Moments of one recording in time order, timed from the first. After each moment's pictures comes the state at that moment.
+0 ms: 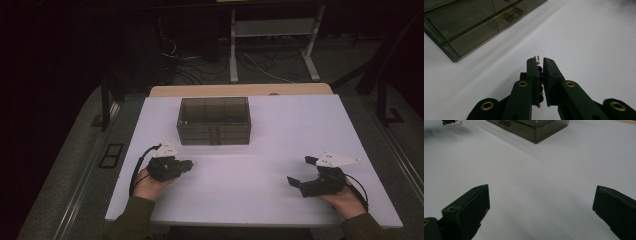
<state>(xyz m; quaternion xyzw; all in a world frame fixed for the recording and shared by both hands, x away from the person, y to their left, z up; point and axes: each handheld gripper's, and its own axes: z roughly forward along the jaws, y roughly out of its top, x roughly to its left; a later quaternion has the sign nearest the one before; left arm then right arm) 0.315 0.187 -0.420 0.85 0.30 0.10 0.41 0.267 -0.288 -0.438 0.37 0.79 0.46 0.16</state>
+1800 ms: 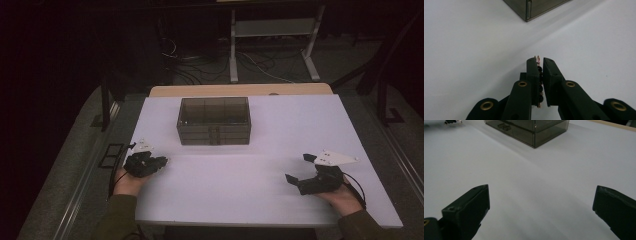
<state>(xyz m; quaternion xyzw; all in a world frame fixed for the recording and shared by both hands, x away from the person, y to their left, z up) 0.329 0.252 -0.433 0.84 0.39 0.14 0.36 0.272 -0.285 -0.438 0.37 0.79 0.46 0.17</state>
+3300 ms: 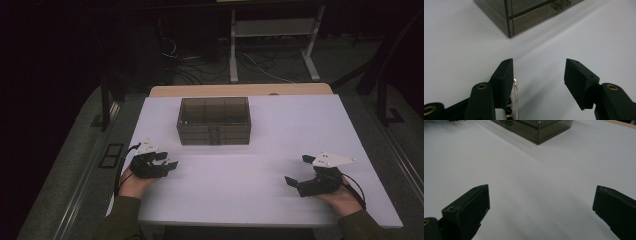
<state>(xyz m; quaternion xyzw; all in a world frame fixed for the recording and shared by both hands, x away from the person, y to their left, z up) 0.322 0.233 -0.429 0.82 0.38 0.14 0.40 0.271 -0.282 -0.440 0.36 0.80 0.45 0.17</state>
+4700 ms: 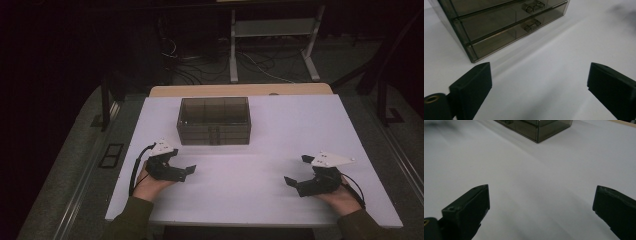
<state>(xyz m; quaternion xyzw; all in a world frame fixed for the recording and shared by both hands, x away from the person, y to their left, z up) 0.316 0.188 -0.424 0.81 0.36 0.13 0.44 0.272 -0.281 -0.441 0.36 0.80 0.45 0.17</state>
